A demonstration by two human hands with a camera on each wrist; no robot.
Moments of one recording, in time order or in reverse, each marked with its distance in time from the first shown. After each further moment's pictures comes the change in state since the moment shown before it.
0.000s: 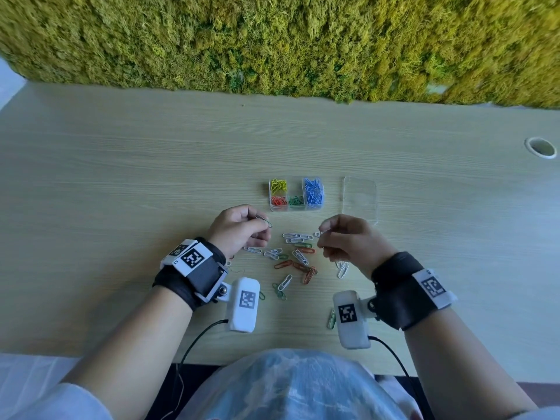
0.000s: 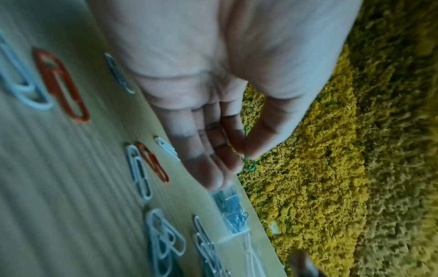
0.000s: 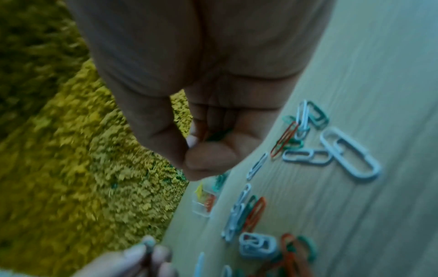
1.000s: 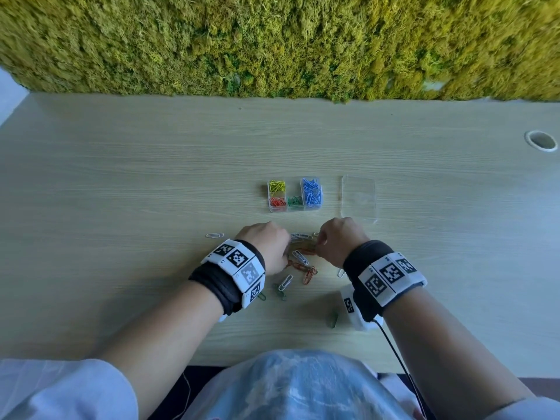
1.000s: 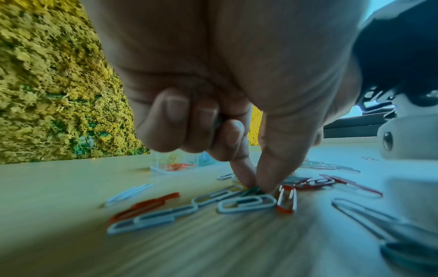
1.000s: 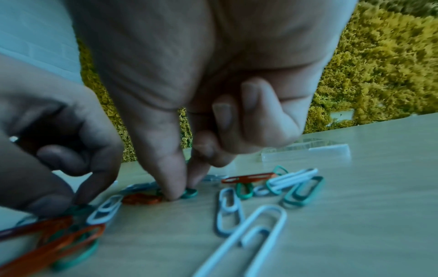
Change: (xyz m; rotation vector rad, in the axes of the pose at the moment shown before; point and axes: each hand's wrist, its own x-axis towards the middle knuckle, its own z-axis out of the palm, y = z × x) left_hand -0.002 0.005 0.041 1.540 -0.257 0.254; right_hand 0.025 0.003 0.016 -1.277 0.136 -0.045
